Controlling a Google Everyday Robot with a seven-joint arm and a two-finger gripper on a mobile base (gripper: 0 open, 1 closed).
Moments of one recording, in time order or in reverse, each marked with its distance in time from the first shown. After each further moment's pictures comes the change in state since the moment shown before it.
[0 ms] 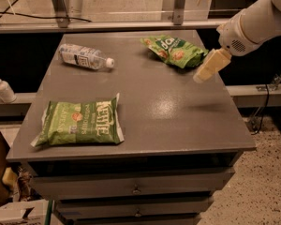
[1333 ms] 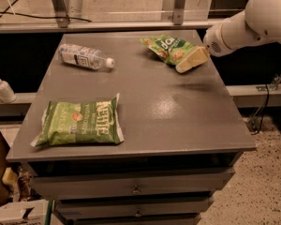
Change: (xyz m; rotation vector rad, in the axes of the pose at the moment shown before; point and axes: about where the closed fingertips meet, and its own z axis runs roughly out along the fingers) arm -0.015 -0.048 0.072 0.066 -0.148 0.170
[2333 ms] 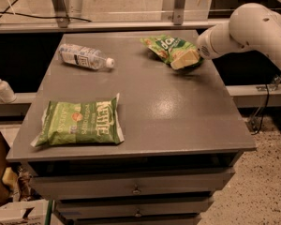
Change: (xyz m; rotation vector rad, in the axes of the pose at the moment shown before) arm 0.005 -0.018 0.044 0.073 -0.020 0.062
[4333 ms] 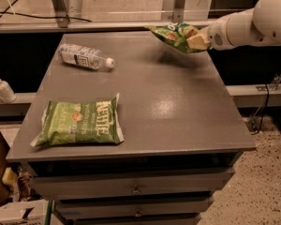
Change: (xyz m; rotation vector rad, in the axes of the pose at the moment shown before) arm -0.031 -0.008 -0.048 -0.009 -0.137 0.084
